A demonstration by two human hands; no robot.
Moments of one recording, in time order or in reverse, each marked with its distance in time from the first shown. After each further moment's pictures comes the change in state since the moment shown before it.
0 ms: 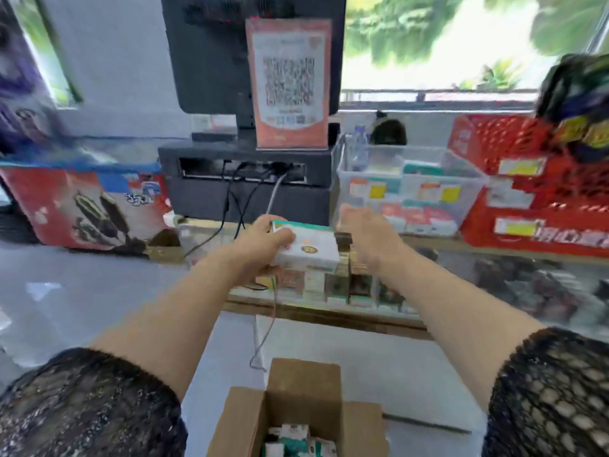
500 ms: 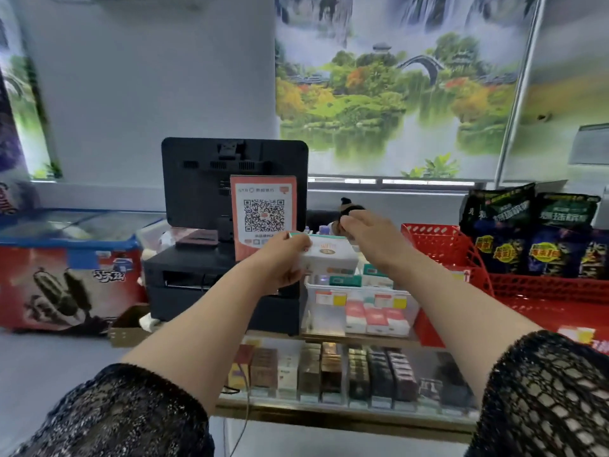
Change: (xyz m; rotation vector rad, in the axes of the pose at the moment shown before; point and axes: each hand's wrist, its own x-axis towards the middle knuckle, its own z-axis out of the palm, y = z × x) left_hand -0.006 0.208 0.007 -0.257 -0.104 0.032; right_hand 0.042 -0.126 -0.150 0.004 0.141 -0.158
